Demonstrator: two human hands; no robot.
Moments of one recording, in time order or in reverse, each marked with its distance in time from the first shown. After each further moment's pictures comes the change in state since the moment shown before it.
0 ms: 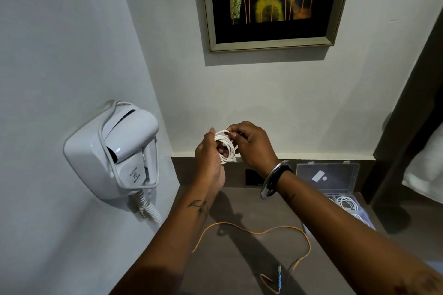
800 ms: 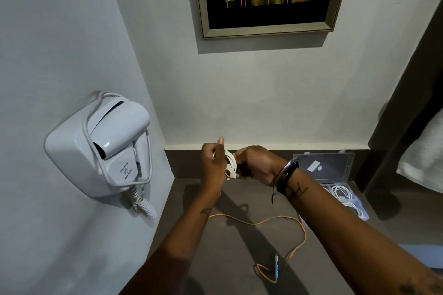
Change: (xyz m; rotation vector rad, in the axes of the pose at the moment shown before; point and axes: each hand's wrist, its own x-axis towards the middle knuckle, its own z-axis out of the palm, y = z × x) left_hand 0.020 -0.059 -0.020 0.450 -0.056 0.242; right_hand -0.021 0.036 -0.008 0.265 -0.469 0.747
